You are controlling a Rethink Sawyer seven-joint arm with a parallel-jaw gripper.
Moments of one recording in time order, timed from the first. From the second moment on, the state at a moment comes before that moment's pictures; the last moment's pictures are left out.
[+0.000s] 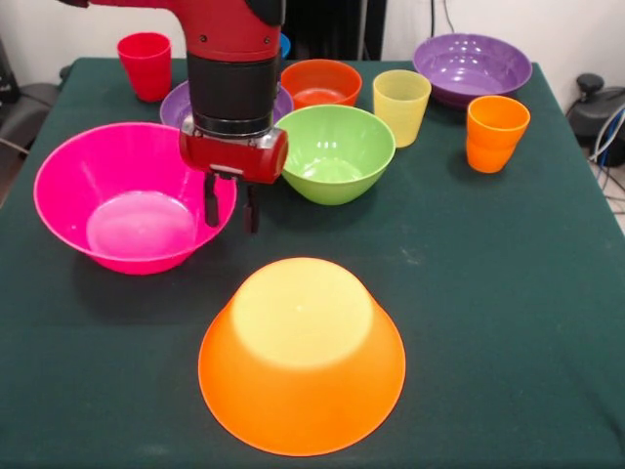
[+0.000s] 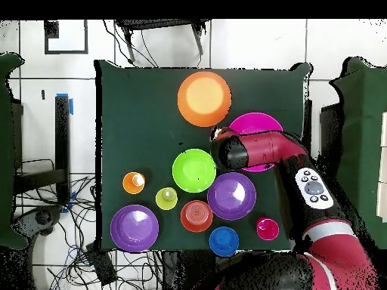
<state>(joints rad) -0.60 -0.48 0.36 1.51 -0.70 0.39 2.24</state>
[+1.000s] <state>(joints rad) -0.60 -0.48 0.29 1.51 -0.70 0.39 2.24</state>
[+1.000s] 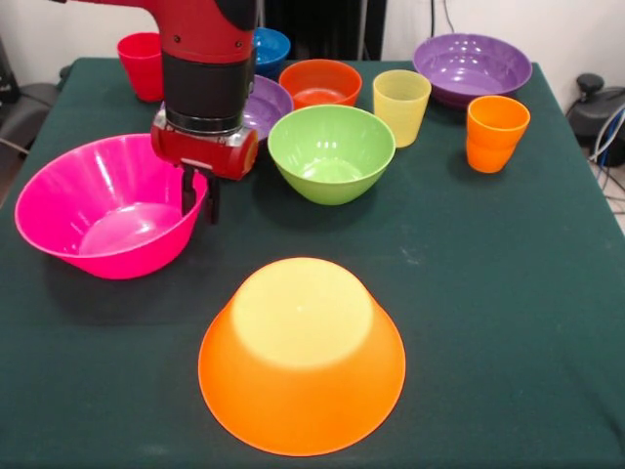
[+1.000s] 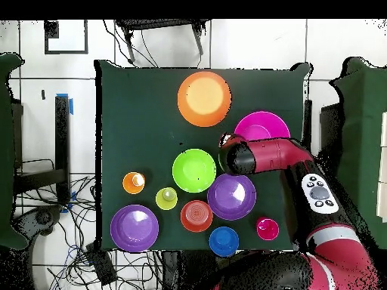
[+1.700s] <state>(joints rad) -0.58 -0.57 0.27 1.52 -0.68 0.41 2.24</state>
